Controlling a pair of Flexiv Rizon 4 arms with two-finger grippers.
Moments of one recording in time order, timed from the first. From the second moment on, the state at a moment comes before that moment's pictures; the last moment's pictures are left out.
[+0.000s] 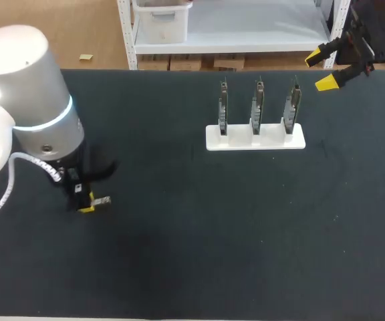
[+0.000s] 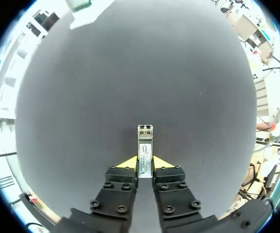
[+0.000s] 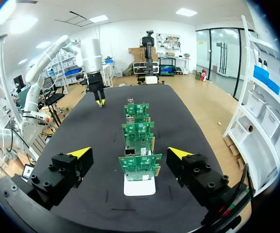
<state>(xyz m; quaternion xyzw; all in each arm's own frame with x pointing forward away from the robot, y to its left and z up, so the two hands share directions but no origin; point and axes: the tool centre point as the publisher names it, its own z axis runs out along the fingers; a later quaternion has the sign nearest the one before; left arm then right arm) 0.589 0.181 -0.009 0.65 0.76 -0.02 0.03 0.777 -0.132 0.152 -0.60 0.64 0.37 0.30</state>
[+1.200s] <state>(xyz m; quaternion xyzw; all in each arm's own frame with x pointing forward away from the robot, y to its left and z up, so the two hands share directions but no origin) 0.823 0.050 0.198 0.46 0.78 -0.12 0.42 0.777 -0.132 0.152 -0.60 0.64 0.37 0.30</state>
